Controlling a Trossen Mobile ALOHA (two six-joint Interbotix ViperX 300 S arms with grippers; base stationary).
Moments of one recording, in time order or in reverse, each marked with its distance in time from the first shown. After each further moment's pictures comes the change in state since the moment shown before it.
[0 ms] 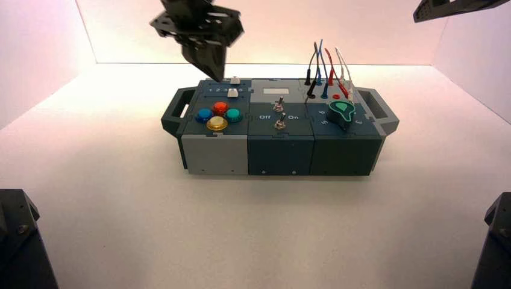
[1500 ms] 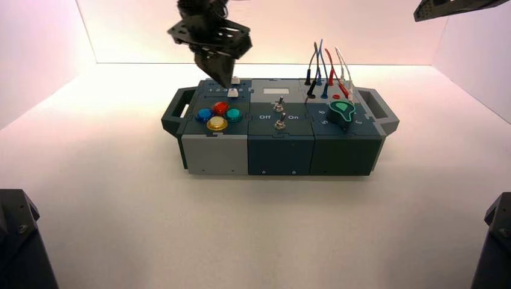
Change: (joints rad) left arm 0.014 0.130 -0.104 0.037 0.005 0.037; right arm 0.000 -0.014 0.000 0.000 0.002 0.000
